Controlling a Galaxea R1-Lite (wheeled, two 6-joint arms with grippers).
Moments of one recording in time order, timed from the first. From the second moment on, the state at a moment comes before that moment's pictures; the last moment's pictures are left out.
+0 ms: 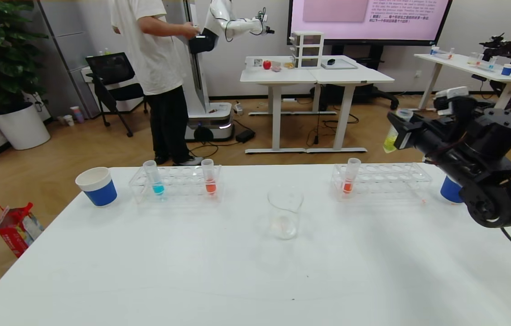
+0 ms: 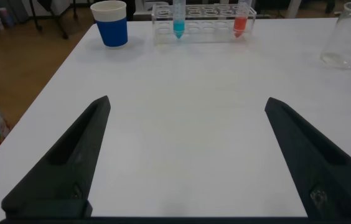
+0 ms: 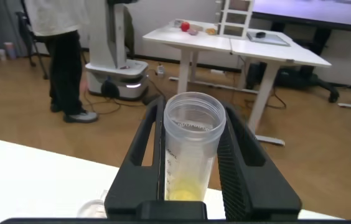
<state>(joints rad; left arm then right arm) 0.00 0.00 0.00 0.00 0.00 0.01 0.04 2.04 -1.00 -1.26 0.16 -0.03</state>
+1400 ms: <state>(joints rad) 0.00 0.00 0.00 0.00 0.00 0.01 0.37 2.21 -1.06 -1.45 0.64 -0.84</state>
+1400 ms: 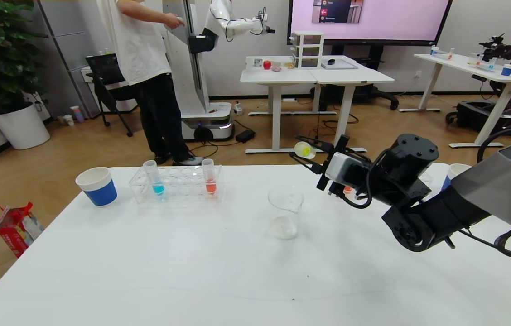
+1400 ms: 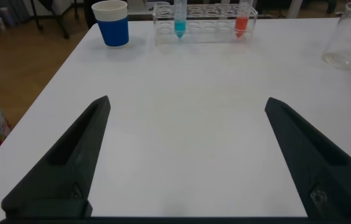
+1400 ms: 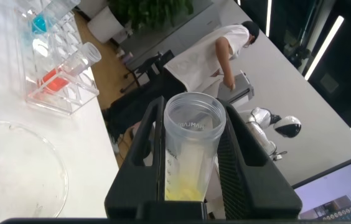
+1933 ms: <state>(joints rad) 0.00 0.00 0.00 0.00 0.00 0.01 0.35 2.26 -1.08 -1.44 0.76 -1.09</state>
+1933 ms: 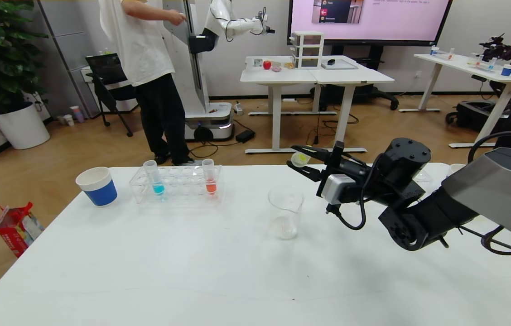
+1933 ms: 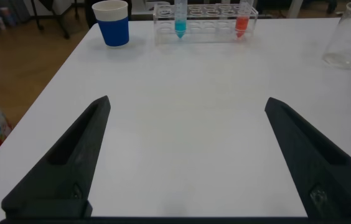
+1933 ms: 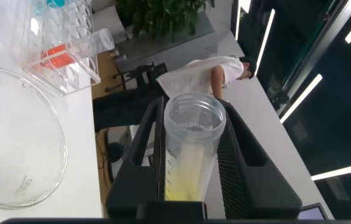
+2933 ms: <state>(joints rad) 0.00 0.00 0.00 0.00 0.00 0.01 0.33 2.36 -1.18 -1.44 0.87 -1.38</state>
